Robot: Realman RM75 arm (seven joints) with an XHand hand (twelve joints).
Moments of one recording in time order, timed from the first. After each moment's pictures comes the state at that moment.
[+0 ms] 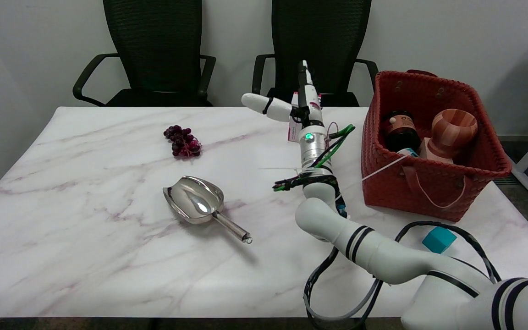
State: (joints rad) arm 0.56 -1.47 -2.14 0.82 1.37 0.88 0.33
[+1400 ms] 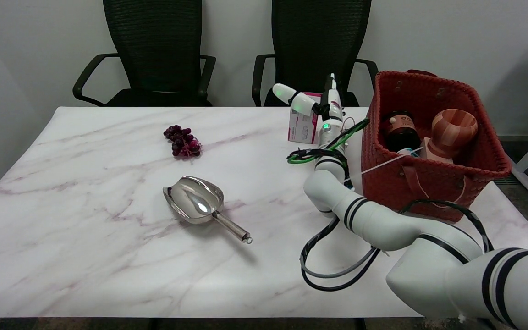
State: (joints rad) arm 0.74 -1.47 -2.10 0.51 1.57 0.84 0.27
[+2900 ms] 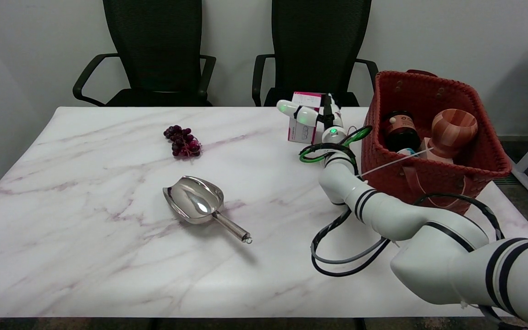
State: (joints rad) arm 0.79 -1.43 -2.09 0.39 1.64 0.61 0.46
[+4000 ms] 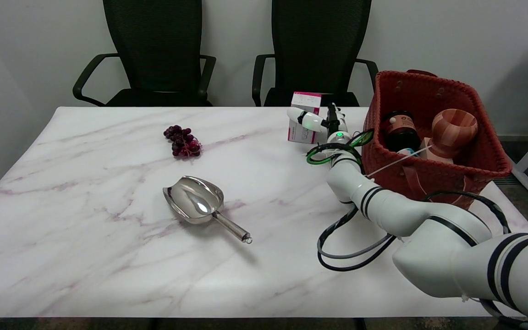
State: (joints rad) arm 0.81 -1.41 -2.09 0.31 1.64 0.53 0.55
